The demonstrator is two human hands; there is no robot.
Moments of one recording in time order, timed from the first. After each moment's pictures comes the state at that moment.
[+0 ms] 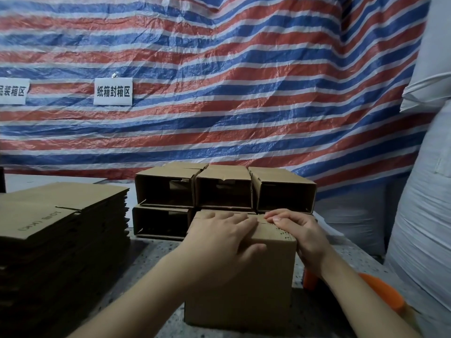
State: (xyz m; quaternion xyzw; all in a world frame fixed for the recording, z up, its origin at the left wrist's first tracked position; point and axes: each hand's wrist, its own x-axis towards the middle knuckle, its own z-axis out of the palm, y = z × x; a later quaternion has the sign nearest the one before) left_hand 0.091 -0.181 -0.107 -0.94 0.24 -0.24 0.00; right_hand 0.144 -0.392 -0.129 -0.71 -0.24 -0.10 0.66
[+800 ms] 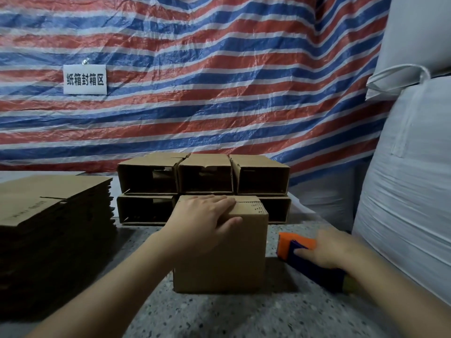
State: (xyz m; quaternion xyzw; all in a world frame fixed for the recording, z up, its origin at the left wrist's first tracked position) left_hand 0.098 -0.180 -0.115 -0.93 0.25 -0.29 -0.01; right_hand 0.121 -0.489 -0.156 -0.99 0.10 -0.02 -0.03
